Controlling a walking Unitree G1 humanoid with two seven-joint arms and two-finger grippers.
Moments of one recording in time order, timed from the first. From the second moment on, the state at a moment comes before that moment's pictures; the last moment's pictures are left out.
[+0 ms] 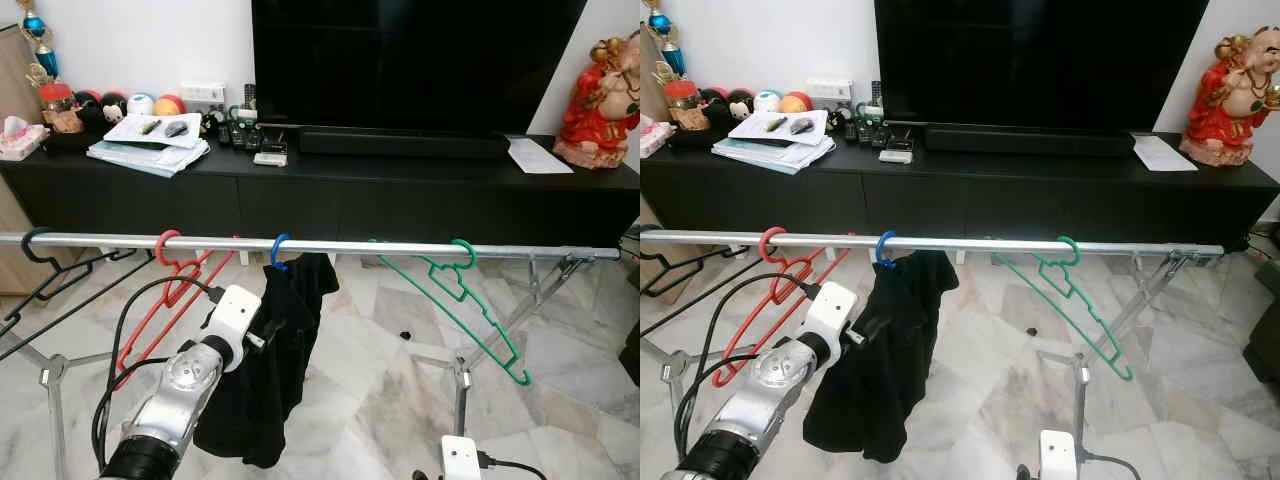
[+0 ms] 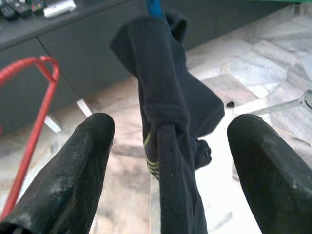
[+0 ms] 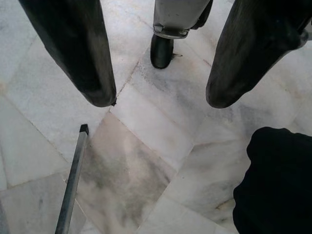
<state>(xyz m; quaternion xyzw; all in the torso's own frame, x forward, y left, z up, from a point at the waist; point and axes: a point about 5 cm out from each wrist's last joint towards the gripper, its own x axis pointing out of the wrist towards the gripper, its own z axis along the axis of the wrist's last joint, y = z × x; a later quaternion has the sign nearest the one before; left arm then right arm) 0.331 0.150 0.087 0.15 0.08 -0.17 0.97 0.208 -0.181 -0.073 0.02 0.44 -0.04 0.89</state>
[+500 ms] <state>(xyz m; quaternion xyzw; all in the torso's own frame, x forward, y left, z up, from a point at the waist) 0.352 0.135 0.086 0.15 0.12 -0.15 0.97 0.208 -0.182 -0.073 0.01 0.44 -0.03 0.90</state>
